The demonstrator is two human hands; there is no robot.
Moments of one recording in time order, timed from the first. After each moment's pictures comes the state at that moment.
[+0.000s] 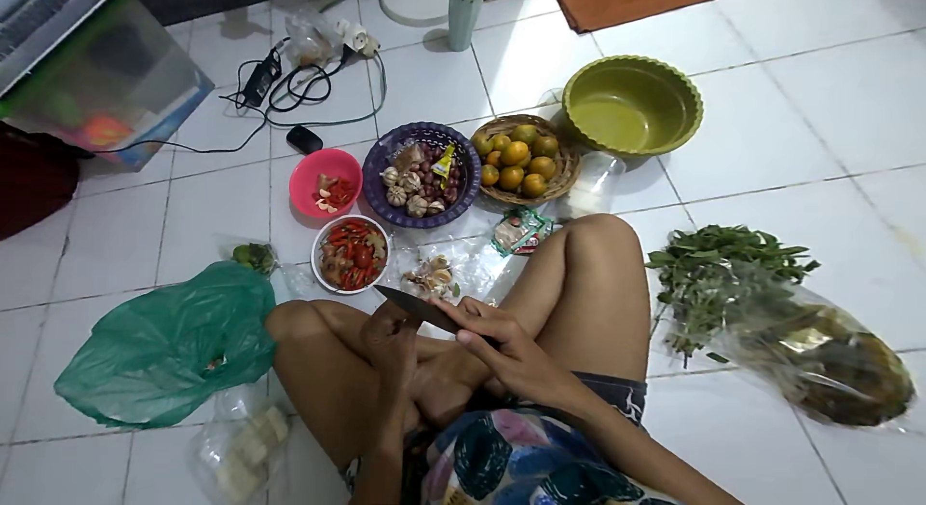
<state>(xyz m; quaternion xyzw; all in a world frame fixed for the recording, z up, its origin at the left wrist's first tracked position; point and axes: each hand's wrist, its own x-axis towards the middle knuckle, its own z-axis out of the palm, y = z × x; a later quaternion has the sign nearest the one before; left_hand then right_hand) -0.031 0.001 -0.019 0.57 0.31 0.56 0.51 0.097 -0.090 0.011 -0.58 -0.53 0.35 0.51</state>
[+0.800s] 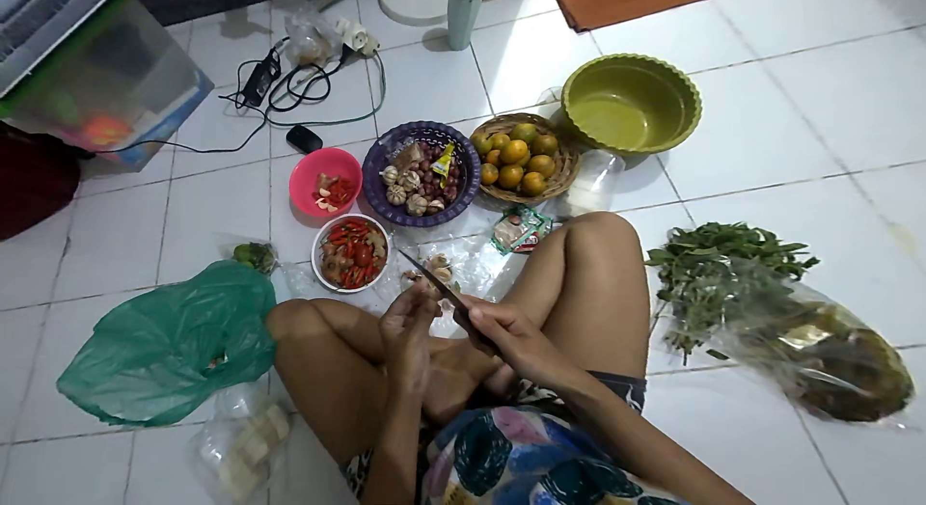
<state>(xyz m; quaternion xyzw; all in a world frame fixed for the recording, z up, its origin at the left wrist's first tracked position) -0.022 -0.012 0.003 0.37 0.38 0.43 0.73 0.103 -0.089 0.012 -0.50 -0.40 0.50 0.59</state>
